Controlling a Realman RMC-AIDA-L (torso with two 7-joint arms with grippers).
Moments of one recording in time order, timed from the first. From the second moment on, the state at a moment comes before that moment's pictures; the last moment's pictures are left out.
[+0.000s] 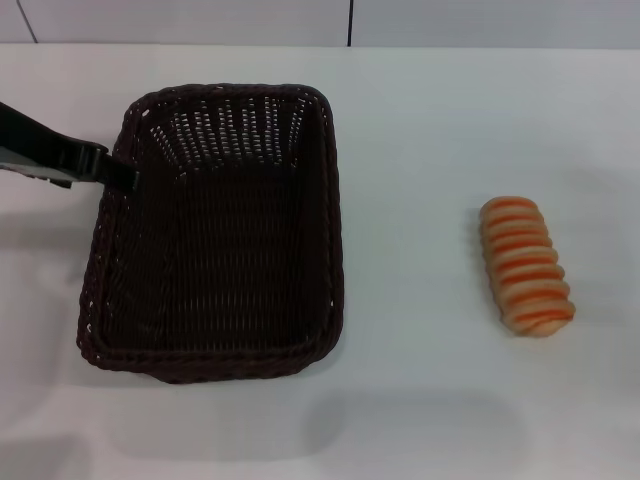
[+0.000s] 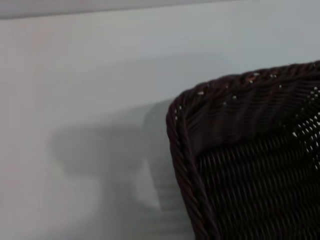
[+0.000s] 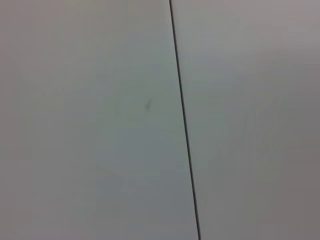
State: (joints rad) left arm -0.54 -2.06 -2.00 -1.60 2.72 -1.69 0.22; right arm 0.09 2.08 1.56 0.86 -2.79 -0.93 0.06
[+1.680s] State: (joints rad) left arm -0.60 -2.06 -1.93 -1.37 2.78 -1.61 0.28; right arm 0.09 2.08 1.57 0.87 -2.80 -0.94 0.06
